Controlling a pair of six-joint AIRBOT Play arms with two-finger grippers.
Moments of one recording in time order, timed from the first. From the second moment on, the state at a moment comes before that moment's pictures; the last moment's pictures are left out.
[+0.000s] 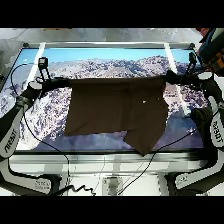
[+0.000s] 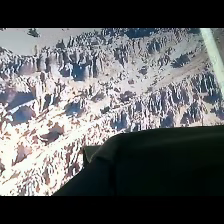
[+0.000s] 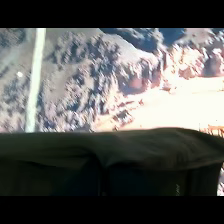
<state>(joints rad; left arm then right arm) 0.07 -1.63 1.26 0.68 -0.40 -0.73 -0.26 -1.71 1.50 -0.76 0.87 1.08</state>
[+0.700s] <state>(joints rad) 0.12 -1.68 1.27 0.94 -0.90 -0.85 -0.26 -1.72 1.50 -1.15 1.24 1.25</state>
